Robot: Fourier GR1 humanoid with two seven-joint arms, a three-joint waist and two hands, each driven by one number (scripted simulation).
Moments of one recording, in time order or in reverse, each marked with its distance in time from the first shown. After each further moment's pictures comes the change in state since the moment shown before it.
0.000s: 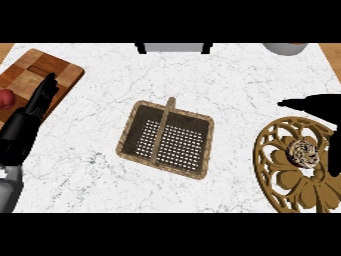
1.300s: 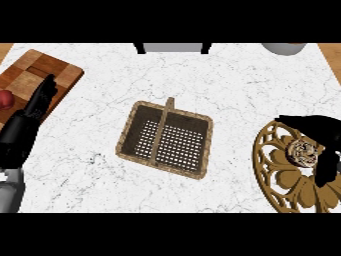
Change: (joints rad) left arm 0.019 -0.098 0.094 -0.041 -0.106 -0.084 0.017; right arm 0.190 0.165 -0.139 0.089 0.414 -0.139 -0.292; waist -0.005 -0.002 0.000
